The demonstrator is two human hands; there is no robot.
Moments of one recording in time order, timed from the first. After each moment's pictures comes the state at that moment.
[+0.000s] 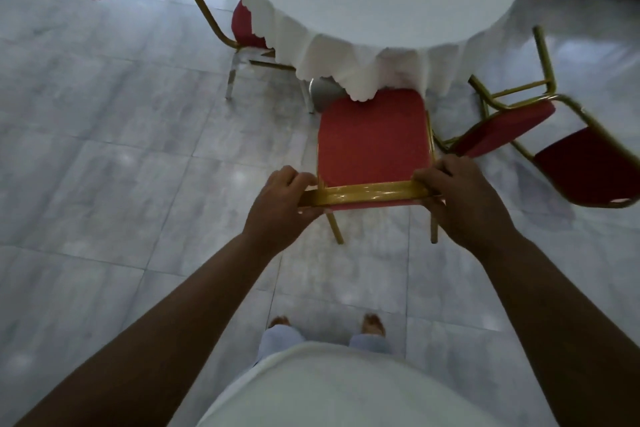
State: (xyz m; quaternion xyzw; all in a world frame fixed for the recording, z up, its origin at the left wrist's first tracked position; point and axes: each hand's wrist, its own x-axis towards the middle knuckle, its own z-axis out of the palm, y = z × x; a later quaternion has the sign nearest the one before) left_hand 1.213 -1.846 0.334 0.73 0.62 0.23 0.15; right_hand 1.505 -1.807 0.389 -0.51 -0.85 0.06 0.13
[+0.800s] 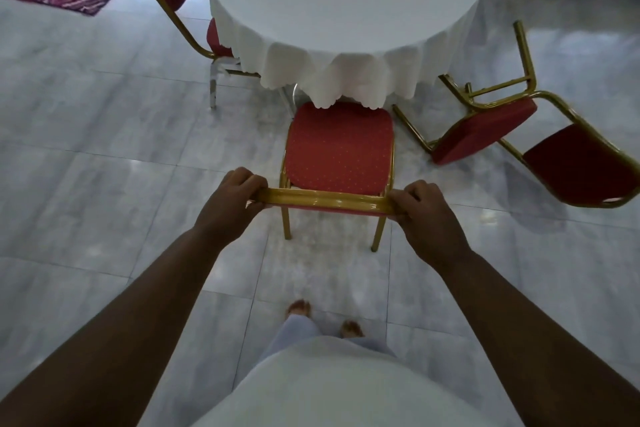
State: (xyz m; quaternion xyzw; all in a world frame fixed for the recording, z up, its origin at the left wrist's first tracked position) left_hand 1.269 -1.798 0.311 0.75 0.62 0.19 0.13; right_hand 1.625 -1.782 0.322 -0.52 -0.83 0.11 0.16
